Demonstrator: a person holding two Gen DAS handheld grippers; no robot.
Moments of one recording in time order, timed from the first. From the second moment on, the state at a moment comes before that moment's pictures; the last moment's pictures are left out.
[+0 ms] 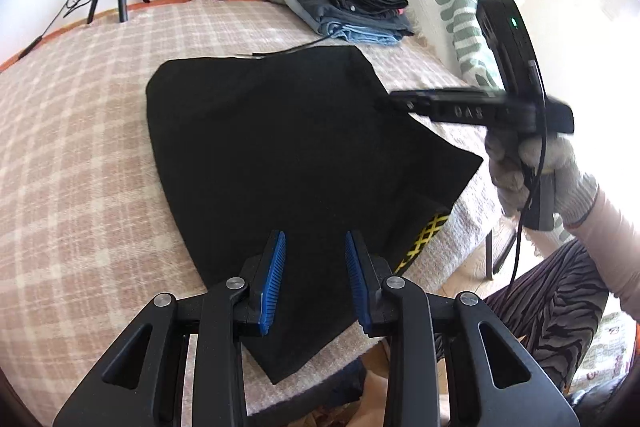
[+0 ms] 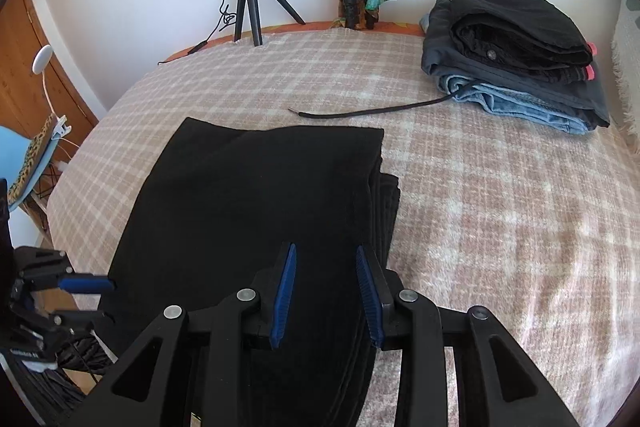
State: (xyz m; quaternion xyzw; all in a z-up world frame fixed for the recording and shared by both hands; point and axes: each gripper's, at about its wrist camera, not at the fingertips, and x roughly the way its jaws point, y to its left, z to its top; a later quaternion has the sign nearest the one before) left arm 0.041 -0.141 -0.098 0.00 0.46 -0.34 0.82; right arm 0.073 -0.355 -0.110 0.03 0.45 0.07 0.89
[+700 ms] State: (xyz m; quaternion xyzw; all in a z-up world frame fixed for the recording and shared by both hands) left arm 0.153 -0.100 -0.120 -0.13 0.52 -0.27 0.80; right arm 0.094 -0.397 -0.125 0.17 0.49 0.14 0.84
